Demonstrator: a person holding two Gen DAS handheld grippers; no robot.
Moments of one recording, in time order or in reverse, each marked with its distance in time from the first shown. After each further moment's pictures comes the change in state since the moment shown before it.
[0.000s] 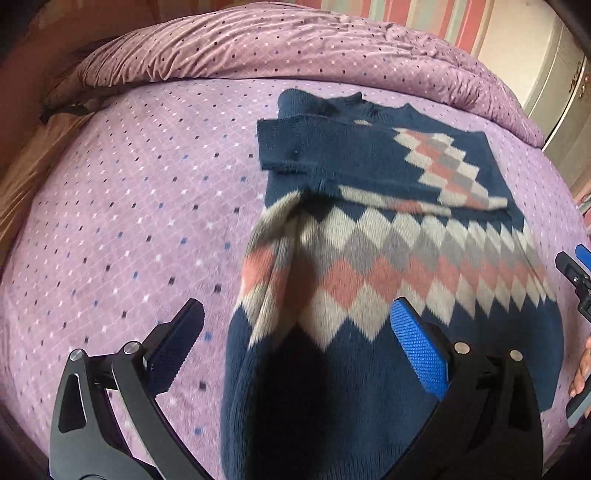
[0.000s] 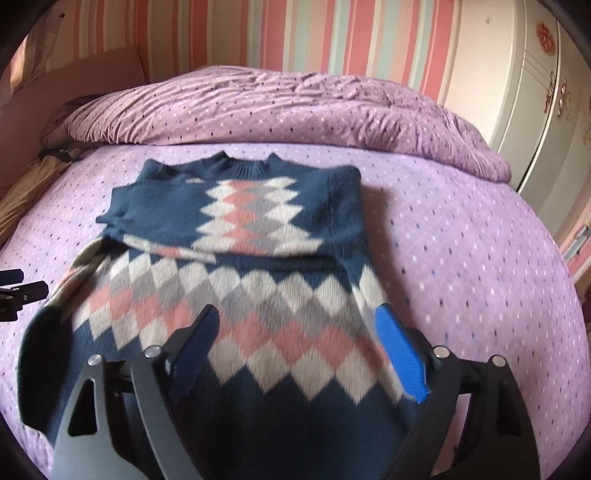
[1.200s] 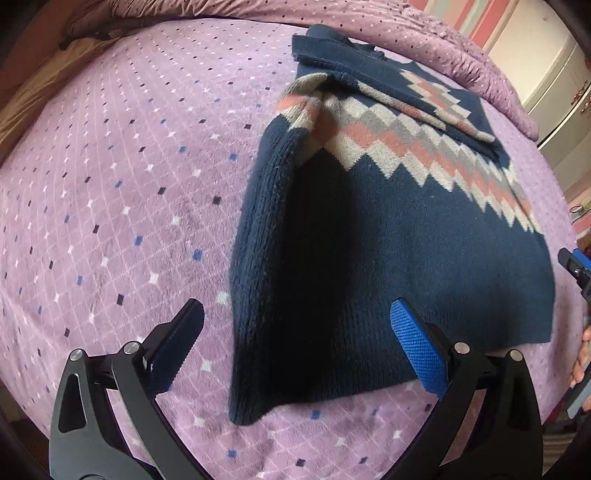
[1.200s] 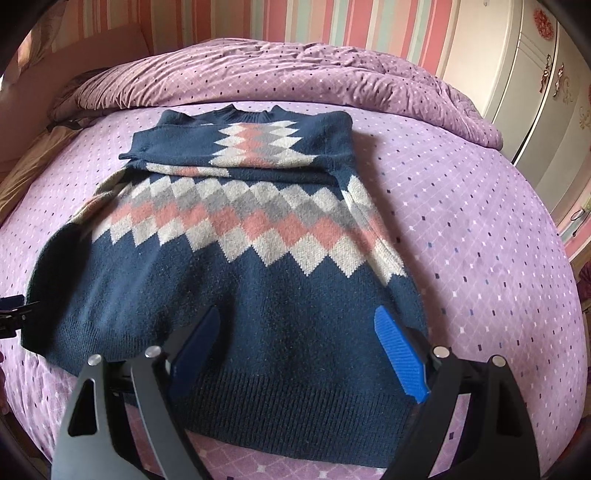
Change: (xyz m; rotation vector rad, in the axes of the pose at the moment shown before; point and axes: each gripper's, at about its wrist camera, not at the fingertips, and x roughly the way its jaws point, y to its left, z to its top) left arm -0.023 0.034 -0.136 -0.123 0.103 -0.089; right arm -0.055 -0.008 -0.086 -0.020 0.098 -0.003
